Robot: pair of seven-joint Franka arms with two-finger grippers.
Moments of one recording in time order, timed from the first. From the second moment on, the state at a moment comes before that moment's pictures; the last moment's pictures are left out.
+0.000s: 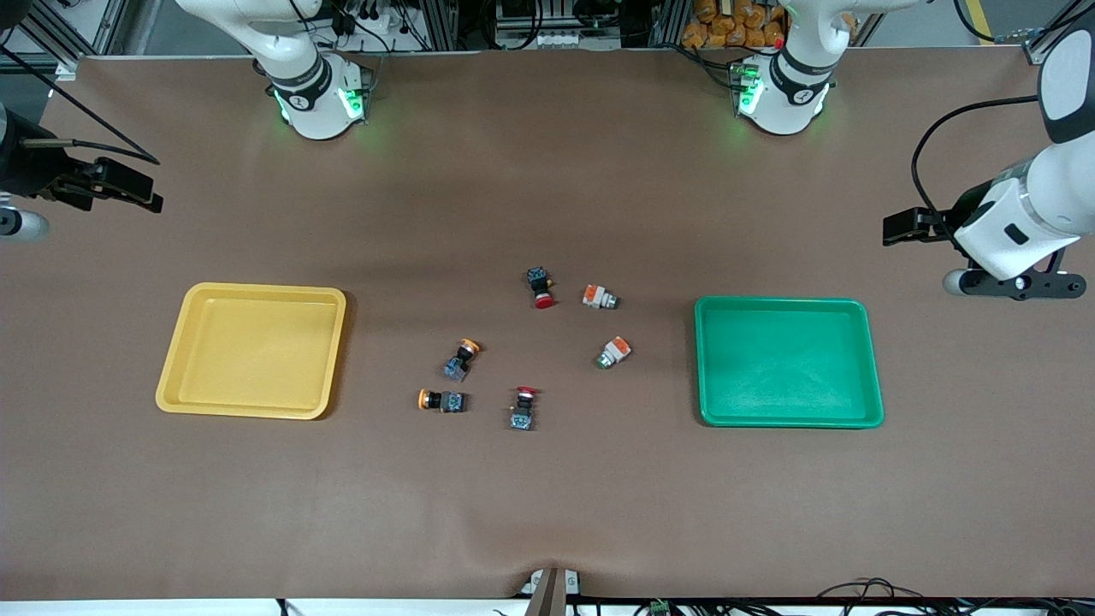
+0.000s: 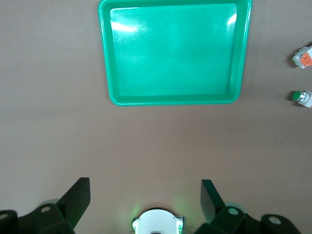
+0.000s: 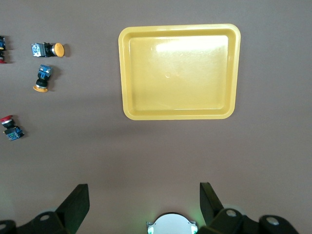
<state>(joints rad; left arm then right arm) -0.04 0.13 -0.05 -1.56 0.01 1.46 -0.02 -0.04 -0.02 0.02 -1.57 0.05 1.40 0.05</state>
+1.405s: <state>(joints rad) -0.39 0.50 -0.07 -1.57 -0.03 2.04 -0.33 -0.04 -0.01 0.02 -1.58 0.05 1.41 0.06</state>
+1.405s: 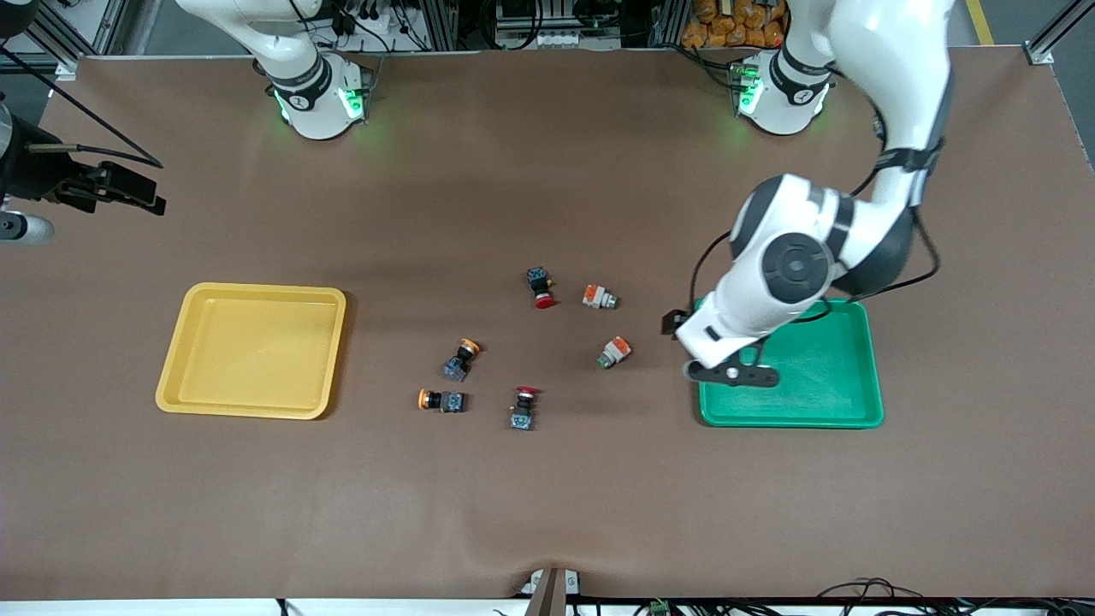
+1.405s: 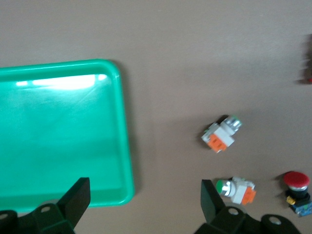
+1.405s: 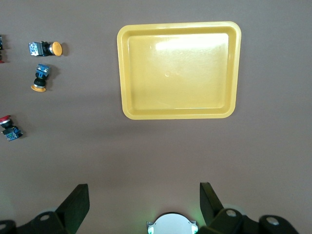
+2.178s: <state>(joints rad) -0.51 0.72 -0.07 -1.57 -0.06 2.37 -0.28 -0.04 -0.01 0.02 -1.59 0.05 1.41 0.06</state>
